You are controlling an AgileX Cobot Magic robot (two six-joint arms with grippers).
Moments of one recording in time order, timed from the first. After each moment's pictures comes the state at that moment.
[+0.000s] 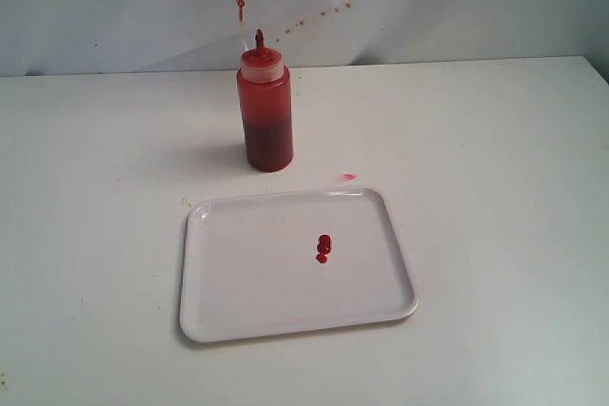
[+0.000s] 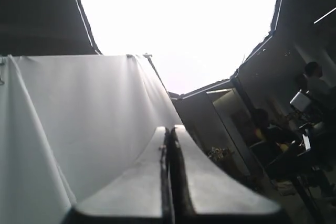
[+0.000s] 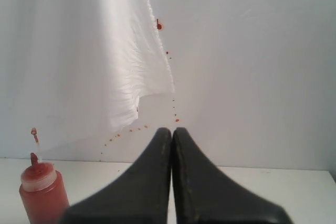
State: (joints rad) left arm -0.22 0.85 -0.46 0.72 -1.22 -0.38; right arm 0.17 0.81 -0.70 1.59 0.02 -1.54
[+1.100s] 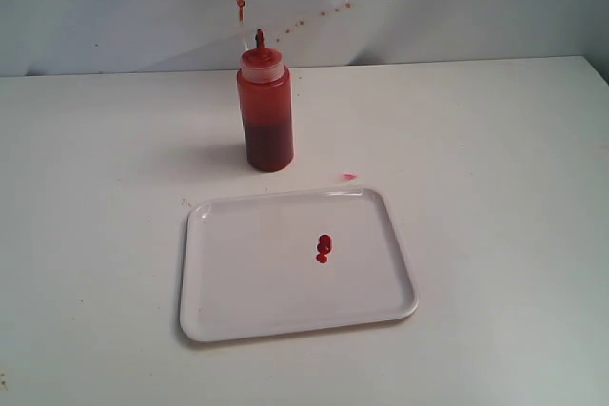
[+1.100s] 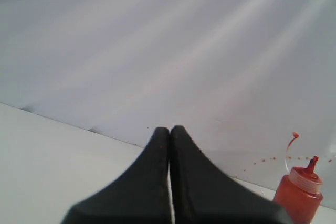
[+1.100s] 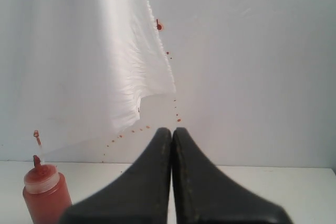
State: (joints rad) left arm 0.02 0.06 -0.13 0.98 0.12 -1.30; right arm 0.17 0.81 -0.70 1.61 0.02 -1.54
